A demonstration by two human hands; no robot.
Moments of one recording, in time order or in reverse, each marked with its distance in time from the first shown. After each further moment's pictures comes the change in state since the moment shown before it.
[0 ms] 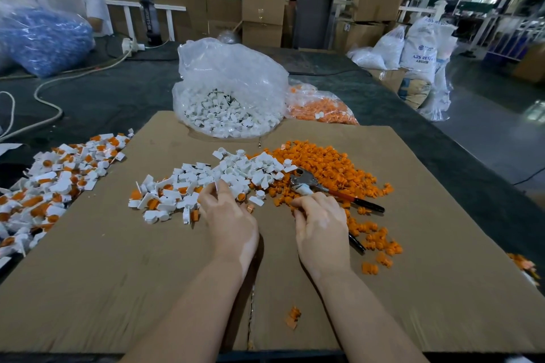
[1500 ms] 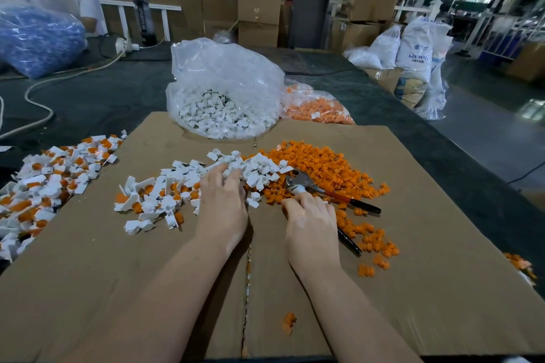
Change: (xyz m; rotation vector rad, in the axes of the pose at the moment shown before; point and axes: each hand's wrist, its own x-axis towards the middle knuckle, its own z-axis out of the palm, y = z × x) left_hand 0.032 -0.007 -0.002 0.341 -0.024 0.425; right_hand 0.004 -0.005 0.009 -0.301 -0.049 -0.056
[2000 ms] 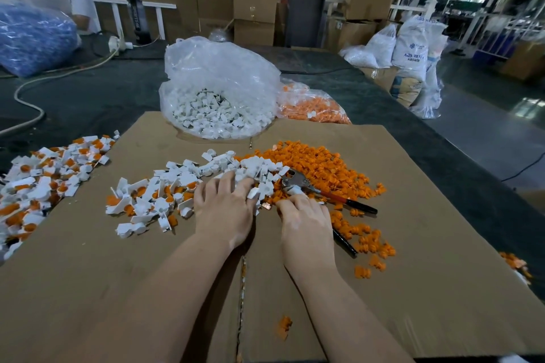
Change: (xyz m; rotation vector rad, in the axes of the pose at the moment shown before) left_hand 0.005 -0.003 0.018 0.291 -0.219 -0.003; right_hand 0.000 0.000 0.001 0.016 -0.036 0.007
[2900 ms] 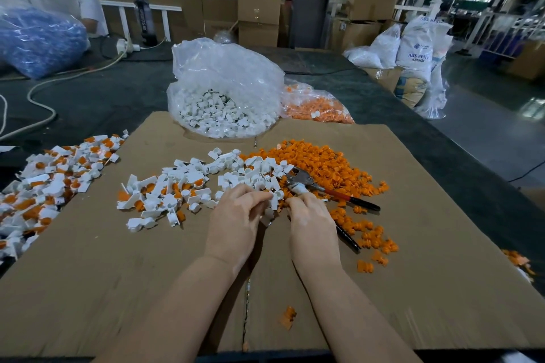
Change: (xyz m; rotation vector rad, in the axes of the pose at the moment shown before) left_hand -0.040 0.013 -0.027 -0.530 0.227 0.190; right_hand -0.004 0.002 0.000 0.110 -0.033 0.024
